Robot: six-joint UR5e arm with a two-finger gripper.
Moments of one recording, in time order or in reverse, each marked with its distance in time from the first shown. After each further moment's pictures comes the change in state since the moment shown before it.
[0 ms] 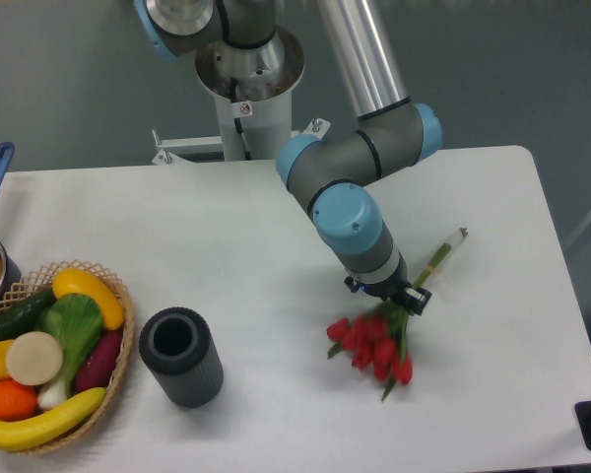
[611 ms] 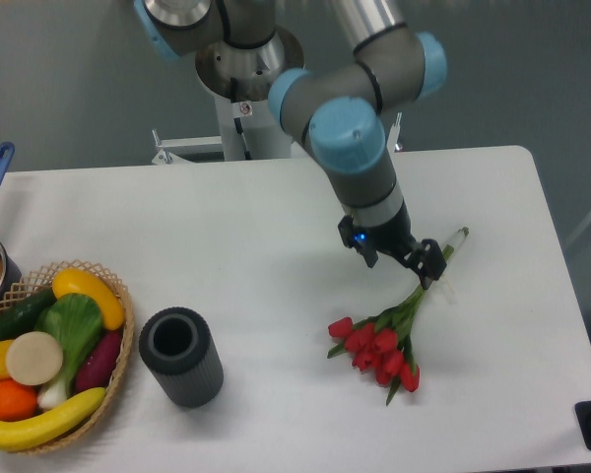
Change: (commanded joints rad) arm 0.070 0.233 0.006 -0.118 -0.216 0.001
